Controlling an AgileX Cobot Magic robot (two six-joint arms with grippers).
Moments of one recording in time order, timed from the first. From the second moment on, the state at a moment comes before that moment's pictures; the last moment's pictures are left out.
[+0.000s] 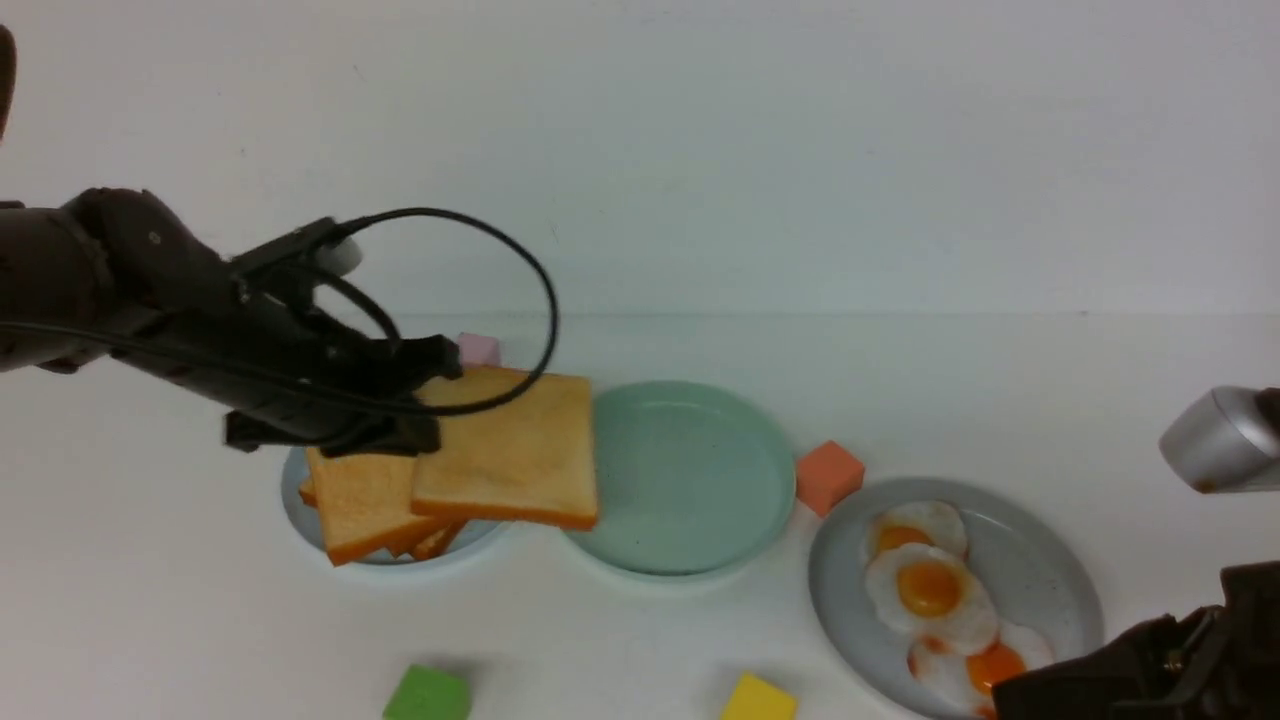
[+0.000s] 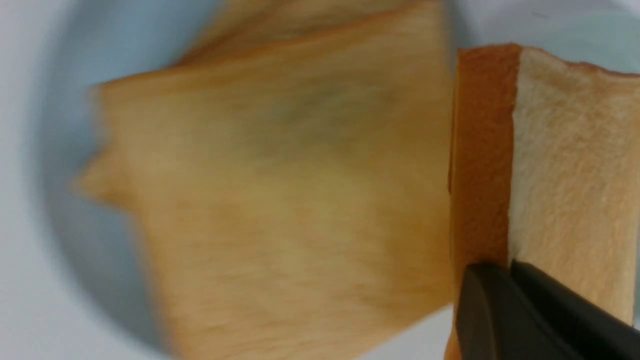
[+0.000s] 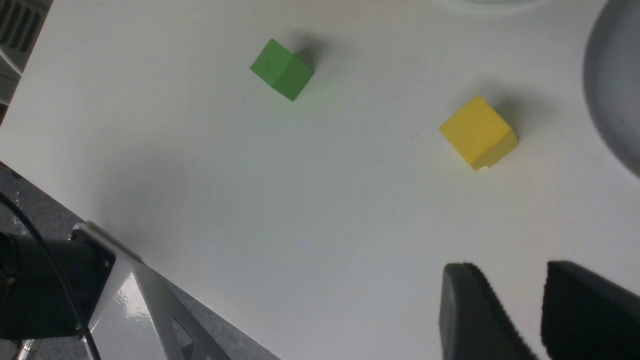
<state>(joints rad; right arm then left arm) 0.45 0.87 -0.70 0.58 0.80 -0.13 -0.17 1.73 -1.14 -0.66 0.55 0.22</state>
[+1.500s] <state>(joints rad) 0.45 1.03 -0.80 0.08 0.85 0.33 -0.29 1.96 -1.27 -1.10 0.48 0.58</state>
